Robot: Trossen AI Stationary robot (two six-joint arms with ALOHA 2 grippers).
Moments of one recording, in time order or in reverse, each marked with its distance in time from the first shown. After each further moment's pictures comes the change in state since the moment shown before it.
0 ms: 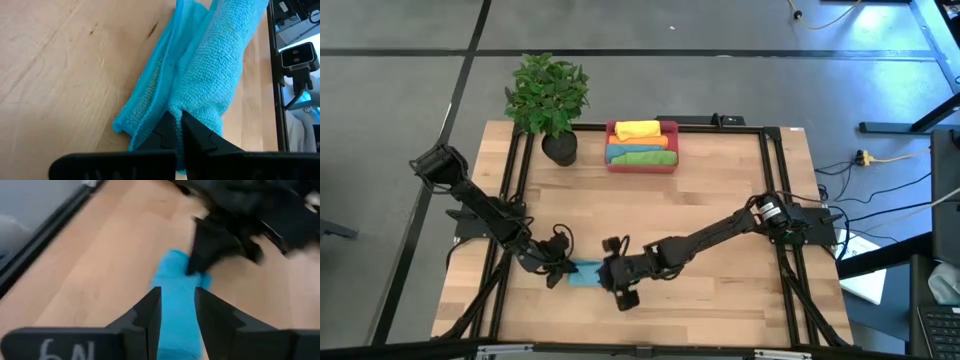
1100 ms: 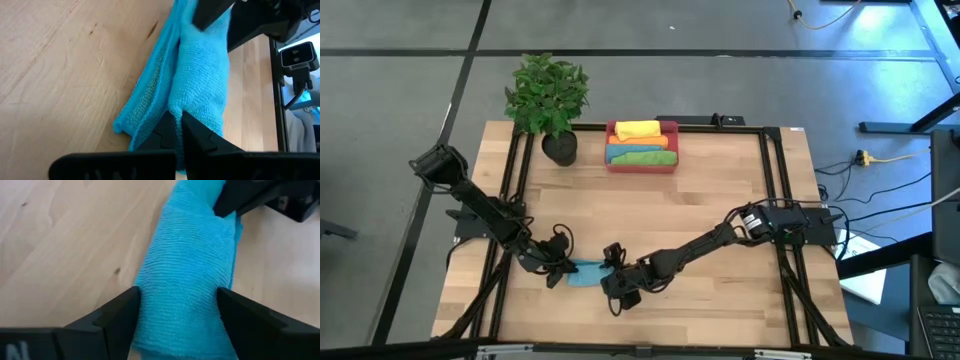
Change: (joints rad) left arm 0.000 0.001 -0.001 -0.002 0.002 0.002; right arm 0.022 0.169 -0.001 0.026 0.133 -0.153
